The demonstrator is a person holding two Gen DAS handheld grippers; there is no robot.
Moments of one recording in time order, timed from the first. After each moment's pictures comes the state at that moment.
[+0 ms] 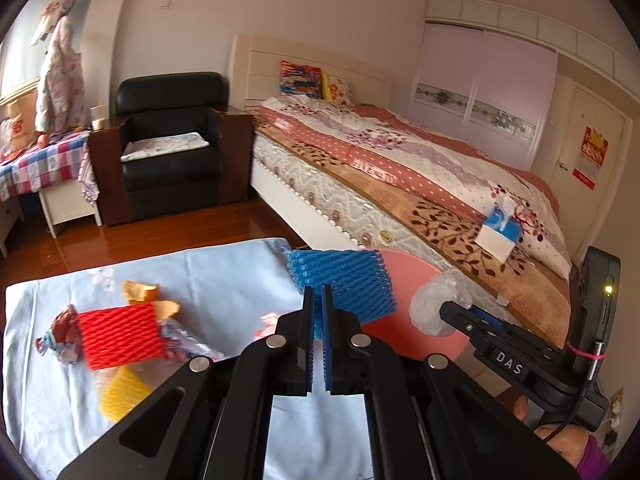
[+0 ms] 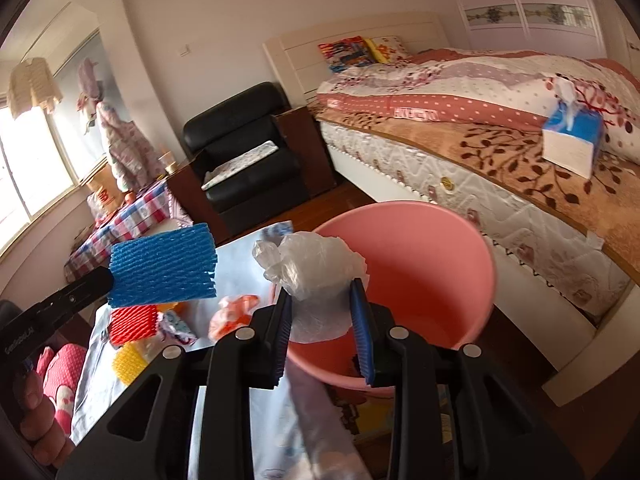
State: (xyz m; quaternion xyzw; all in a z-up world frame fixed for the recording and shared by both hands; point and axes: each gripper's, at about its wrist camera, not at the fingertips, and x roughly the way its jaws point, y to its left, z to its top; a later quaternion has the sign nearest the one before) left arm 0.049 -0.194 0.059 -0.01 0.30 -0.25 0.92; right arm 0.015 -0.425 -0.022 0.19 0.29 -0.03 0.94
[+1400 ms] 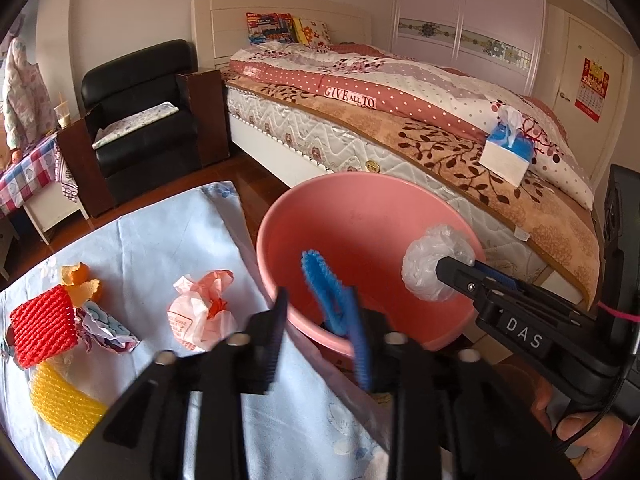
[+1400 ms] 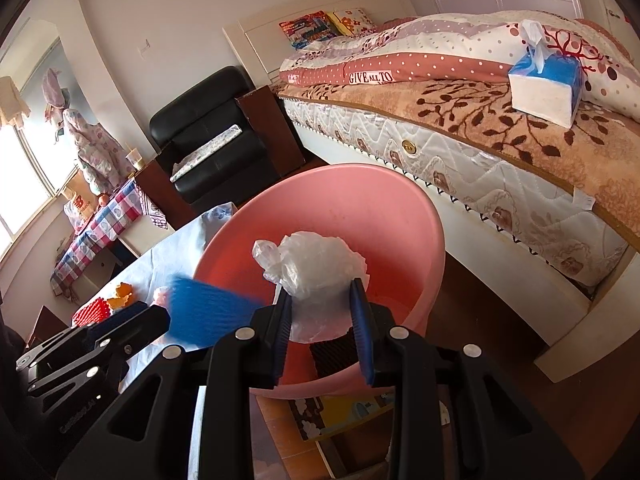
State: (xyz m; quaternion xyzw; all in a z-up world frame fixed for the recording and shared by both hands) left arm 0.070 -0.296 -0.015 0.08 0.37 -0.25 0.89; right arm 0.031 -0.473 -0.070 0.23 0.34 -0.06 0.91
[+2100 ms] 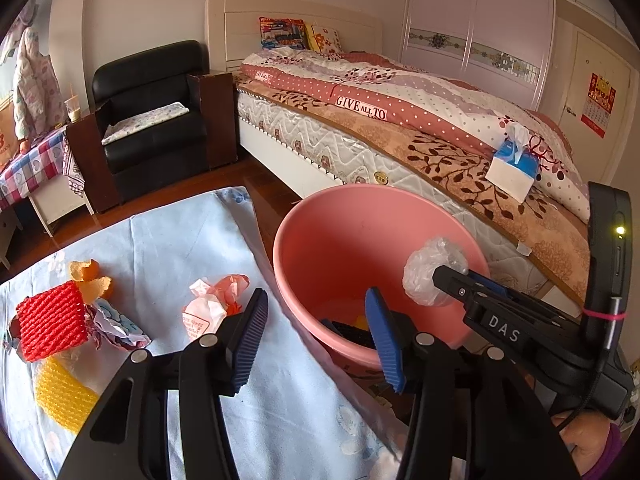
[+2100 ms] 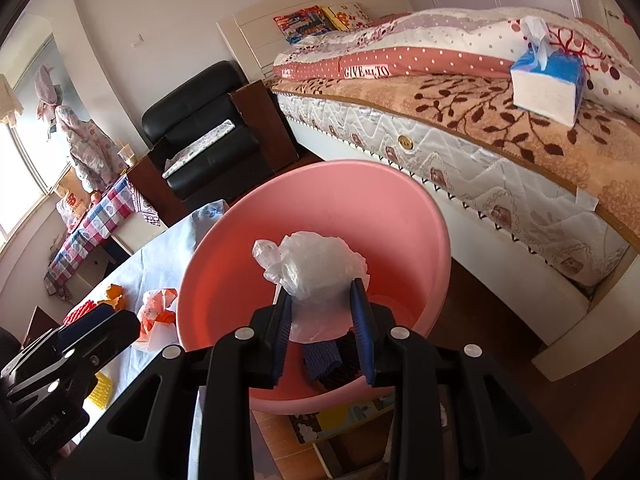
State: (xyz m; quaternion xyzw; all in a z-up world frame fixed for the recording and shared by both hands) left arm 0.072 -0.285 -0.007 0.06 0.37 -0.24 0.90; right arm 0.043 -0.475 -0.076 0.23 0.35 -0.07 0.91
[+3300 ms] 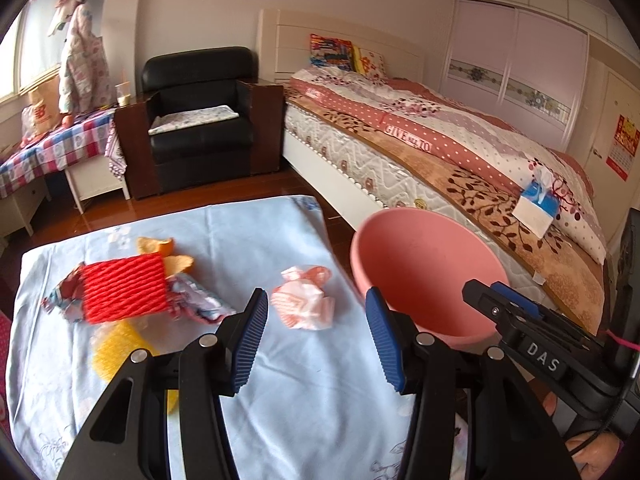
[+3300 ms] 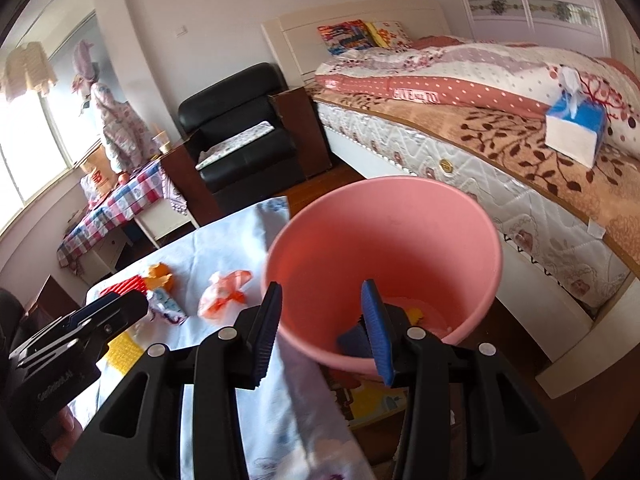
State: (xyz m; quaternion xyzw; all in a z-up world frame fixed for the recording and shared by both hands) left arm 0.047 -0.201 0.016 0.00 0.35 -0.17 0.92; right arm 0.019 -0.407 -0.033 0.17 0.32 -0.02 0.93
